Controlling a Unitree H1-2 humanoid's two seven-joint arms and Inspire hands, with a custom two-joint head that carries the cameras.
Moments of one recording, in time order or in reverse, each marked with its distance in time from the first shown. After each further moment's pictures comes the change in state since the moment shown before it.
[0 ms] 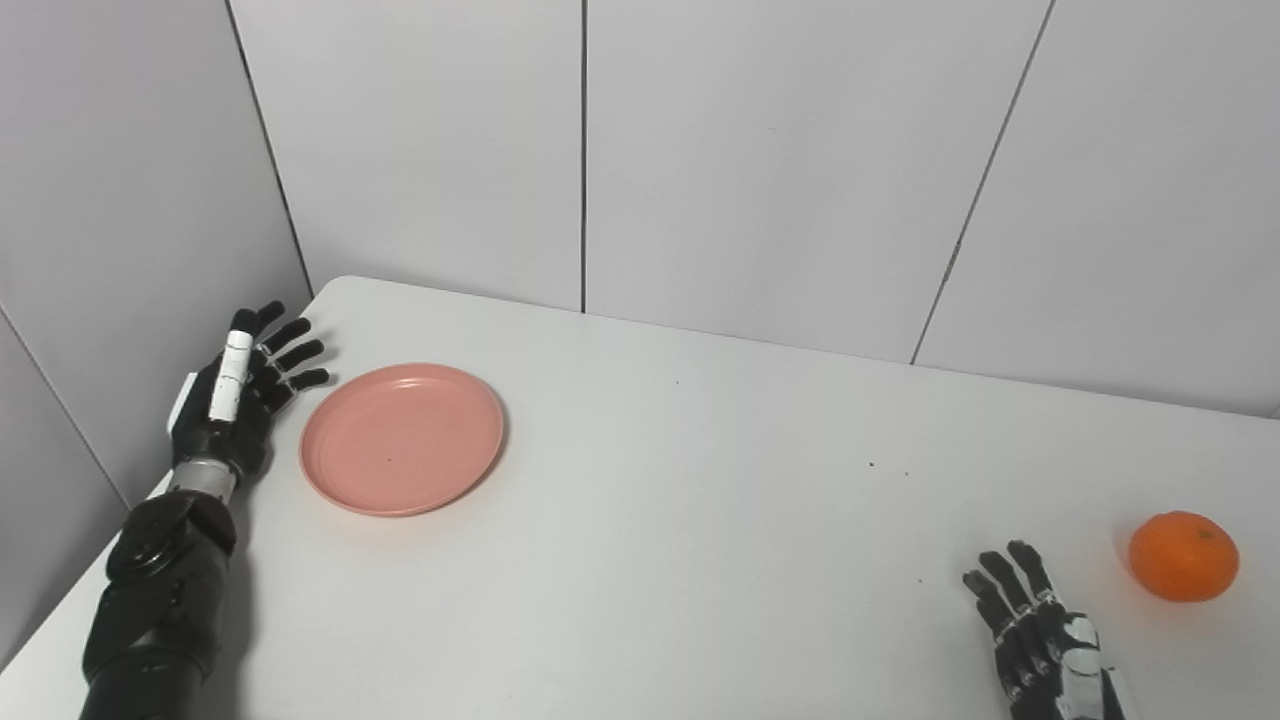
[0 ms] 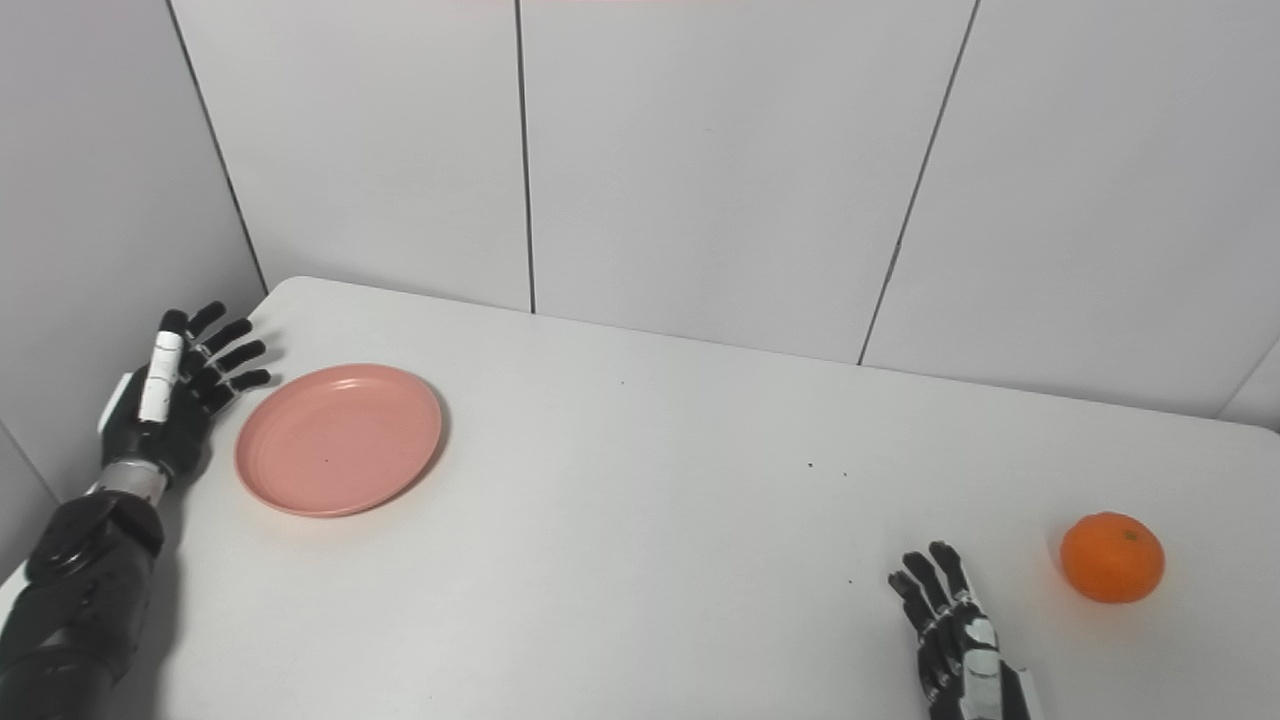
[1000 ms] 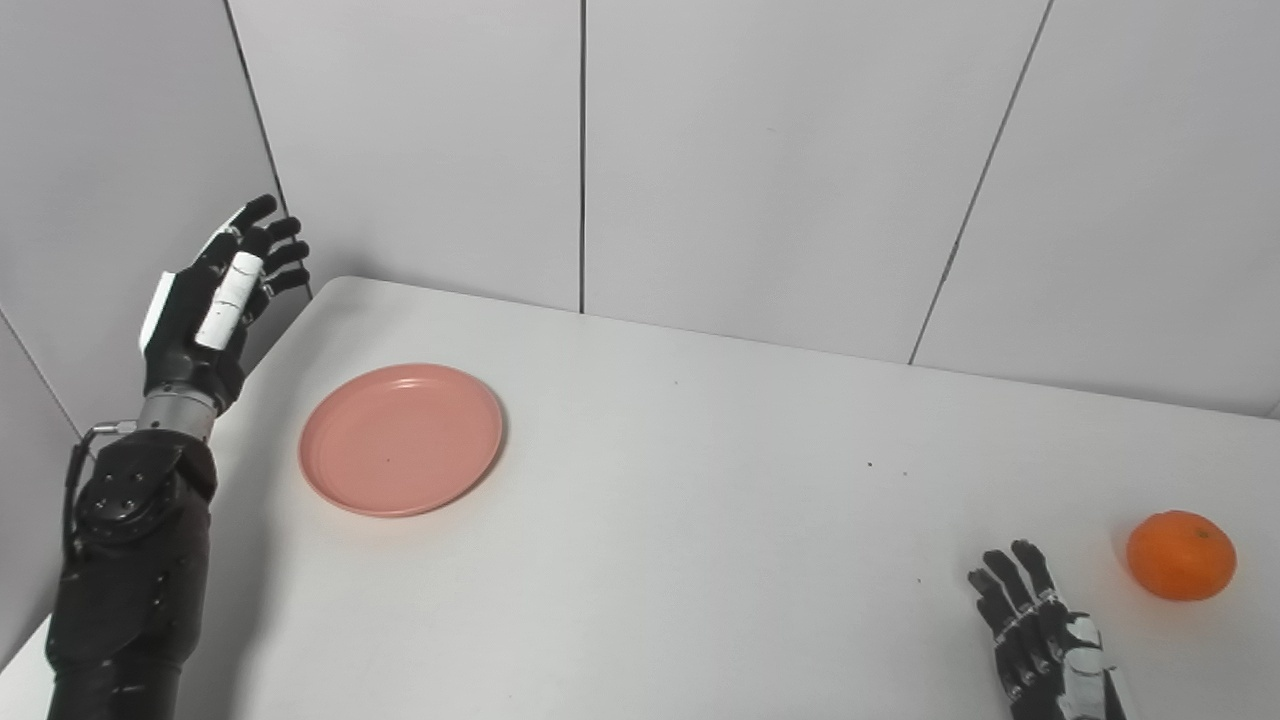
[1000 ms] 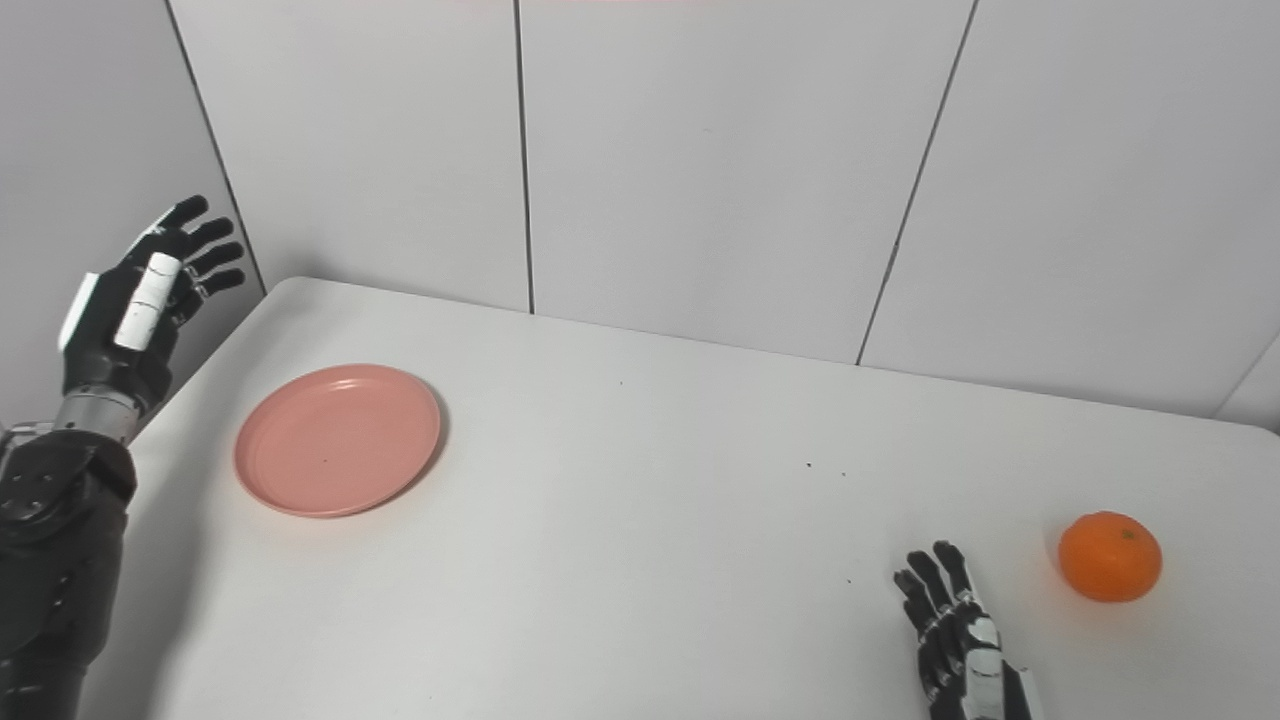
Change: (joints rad) left arm 0.075 0.003 -0.023 -0.490 0.136 0.148 0.156; right arm -0.003 -0.001 -0.003 0.005 0.010 0.000 0.001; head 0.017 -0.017
